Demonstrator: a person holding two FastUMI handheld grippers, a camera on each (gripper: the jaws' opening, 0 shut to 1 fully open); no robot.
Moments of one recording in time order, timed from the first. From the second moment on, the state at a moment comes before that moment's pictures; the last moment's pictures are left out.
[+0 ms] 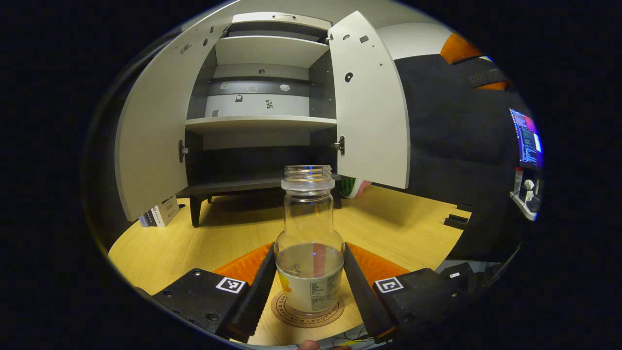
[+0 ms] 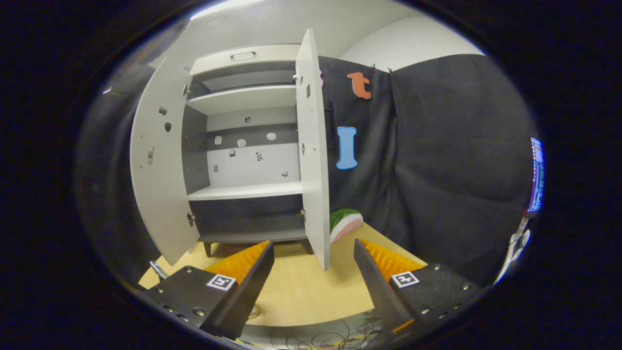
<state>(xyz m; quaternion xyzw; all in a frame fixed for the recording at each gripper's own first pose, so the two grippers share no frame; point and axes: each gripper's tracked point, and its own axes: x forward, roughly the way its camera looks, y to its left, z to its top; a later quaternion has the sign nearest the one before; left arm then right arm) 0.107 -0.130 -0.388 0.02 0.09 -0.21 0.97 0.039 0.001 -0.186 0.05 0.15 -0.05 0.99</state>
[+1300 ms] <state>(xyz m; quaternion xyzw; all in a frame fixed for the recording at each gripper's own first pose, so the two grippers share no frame) 0.126 -0.032 -0.027 0.03 -0.08 -0.22 0.97 0.211 -0.141 -0.085 0.05 0.10 -0.12 0.99</state>
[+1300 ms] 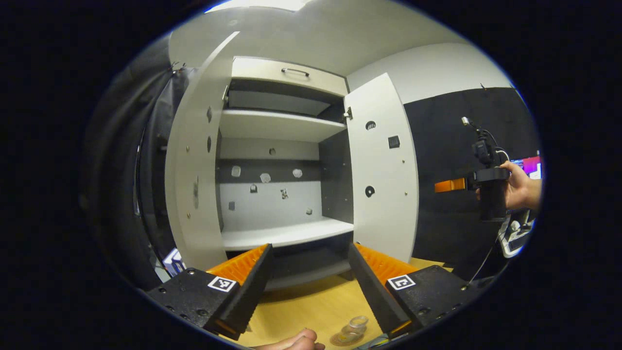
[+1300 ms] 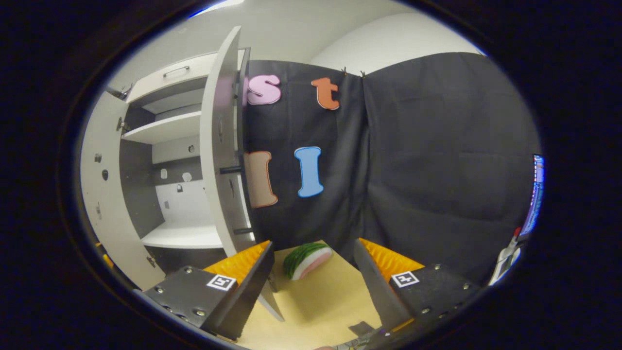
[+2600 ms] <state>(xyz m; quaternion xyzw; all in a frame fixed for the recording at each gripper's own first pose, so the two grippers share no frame) 0.134 0.061 0.024 0.01 -0.05 -0.08 1.00 0.291 -0.125 -0.029 0.00 0.06 -0.05 1.00</state>
